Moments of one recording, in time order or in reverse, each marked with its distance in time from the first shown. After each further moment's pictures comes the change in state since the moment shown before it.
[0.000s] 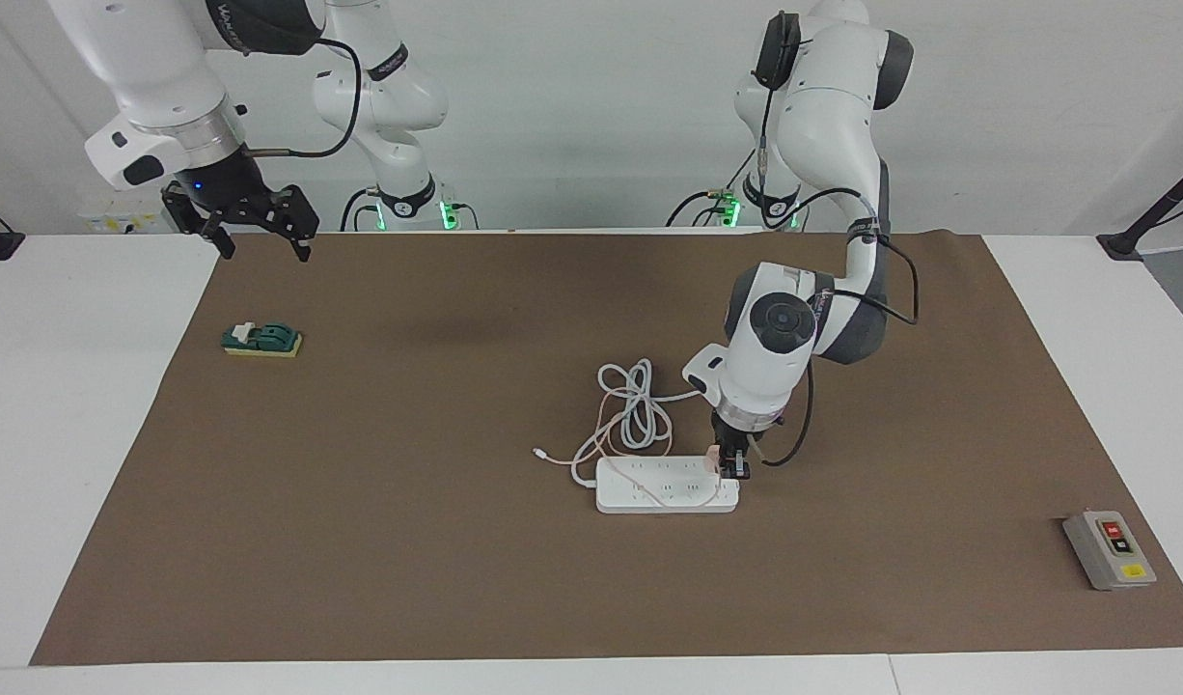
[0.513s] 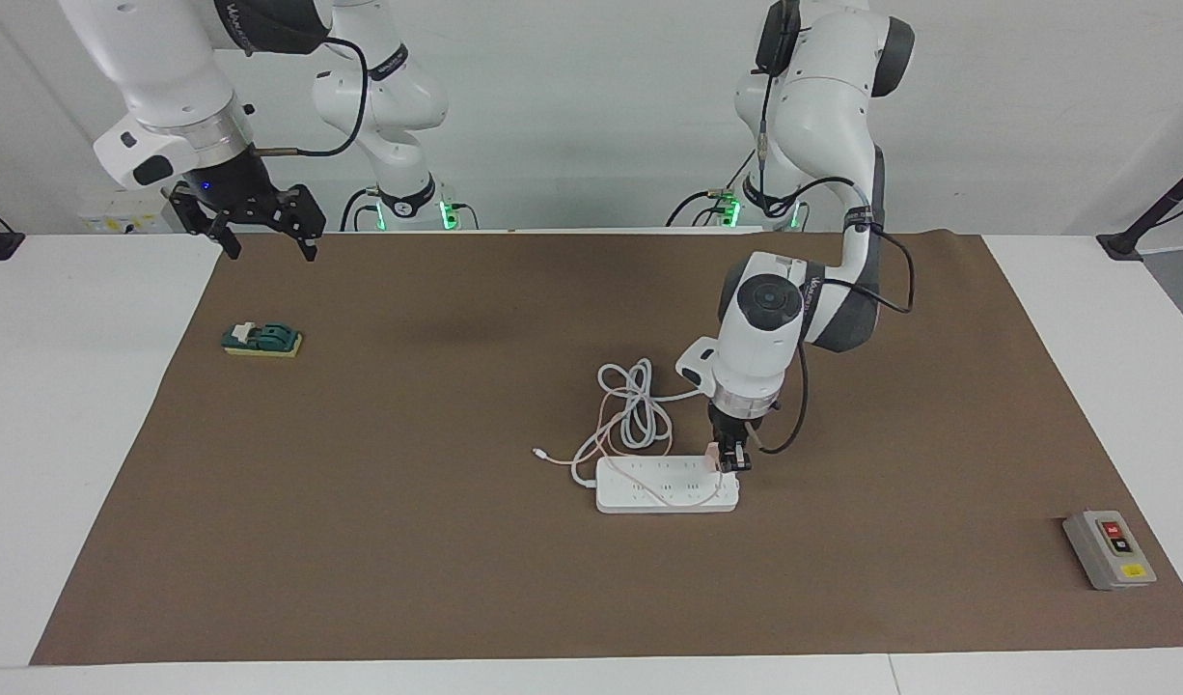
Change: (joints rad) left arm -0.013 -0.007 -0.003 -0.008 0.057 0.003 -0.076; right arm 0.000 0.000 0.000 0.000 0.000 0.000 0.000
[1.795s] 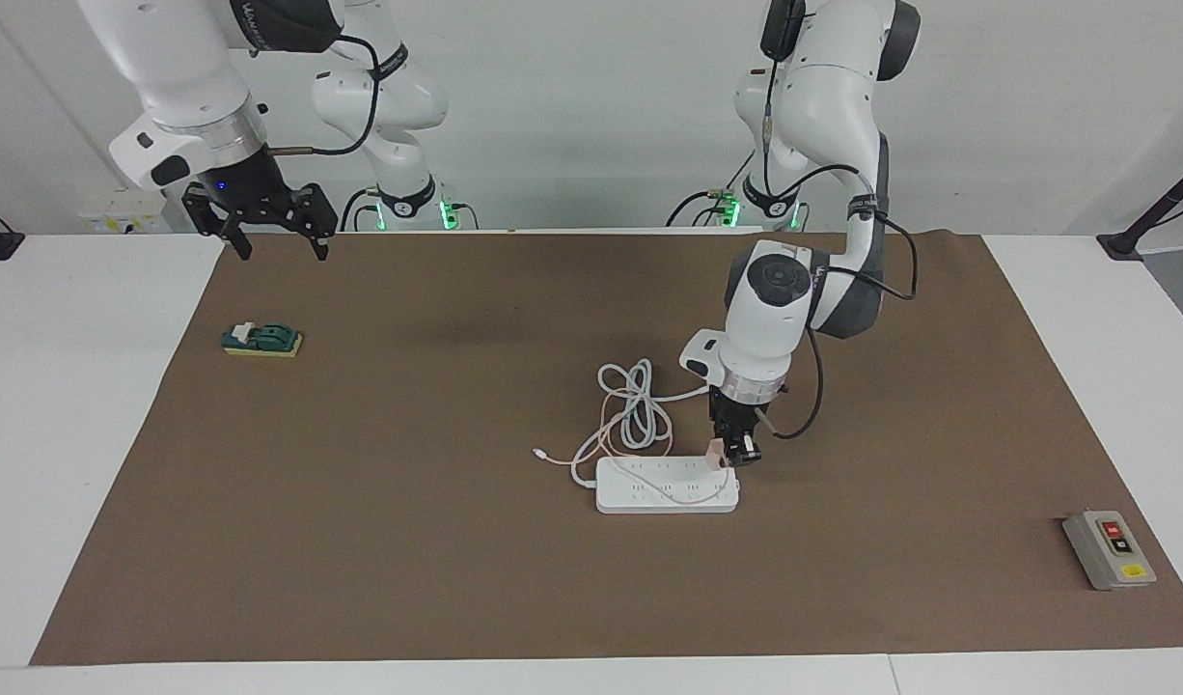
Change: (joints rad) left arm 0.000 -0.117 0.007 -0.195 0.003 0.203 -0.164; right arm 0.023 0.000 0.002 0.000 0.000 0.000 0.000
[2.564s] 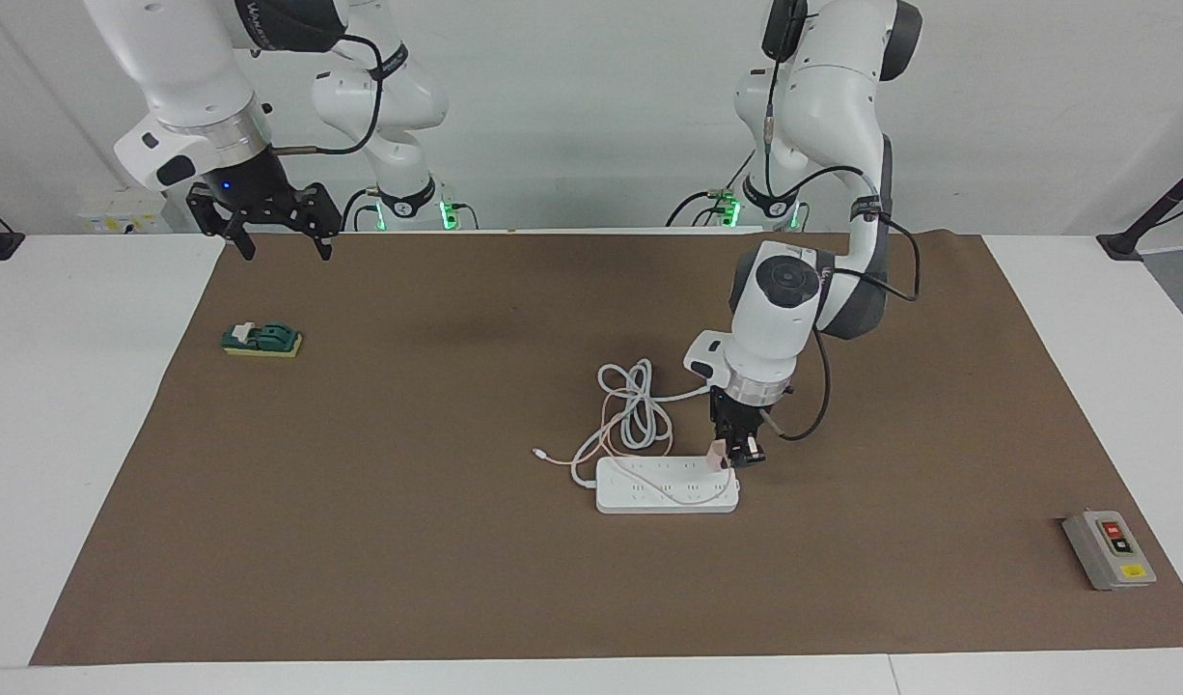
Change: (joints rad) left arm 0.013 0.000 -0.002 0.001 -0.039 0.013 0.000; right arm 0.018 0.000 0.005 0.000 0.000 0.000 0.000
